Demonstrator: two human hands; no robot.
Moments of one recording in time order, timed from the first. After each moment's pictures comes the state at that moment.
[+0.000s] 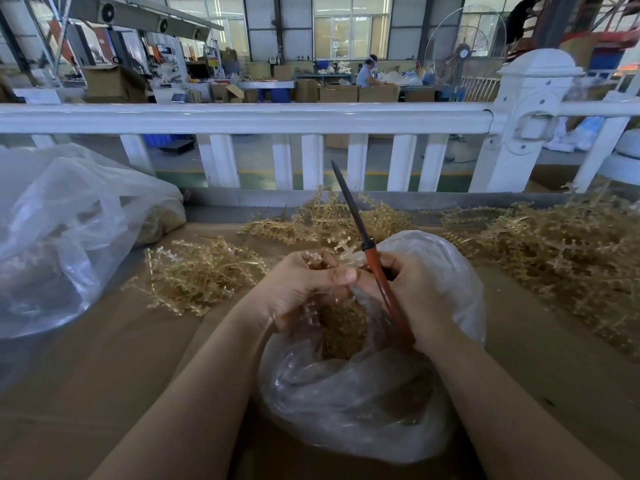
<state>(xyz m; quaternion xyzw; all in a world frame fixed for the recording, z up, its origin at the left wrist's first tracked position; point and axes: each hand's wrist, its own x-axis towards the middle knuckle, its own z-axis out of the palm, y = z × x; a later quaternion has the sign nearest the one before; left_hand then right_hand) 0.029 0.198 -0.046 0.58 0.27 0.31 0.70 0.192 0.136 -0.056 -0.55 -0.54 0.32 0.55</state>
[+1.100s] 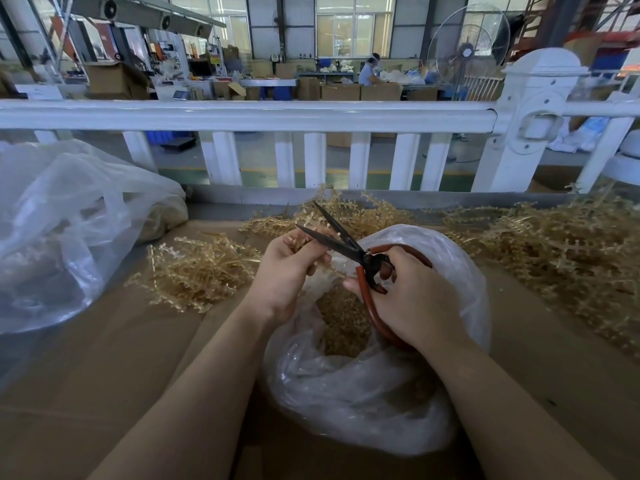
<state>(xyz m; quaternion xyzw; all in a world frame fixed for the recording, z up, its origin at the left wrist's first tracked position) 0.033 0.201 -0.050 0.59 0.28 0.51 0.56 0.207 0.135 -0.072 -0.68 -0.63 -0.04 0.36</state>
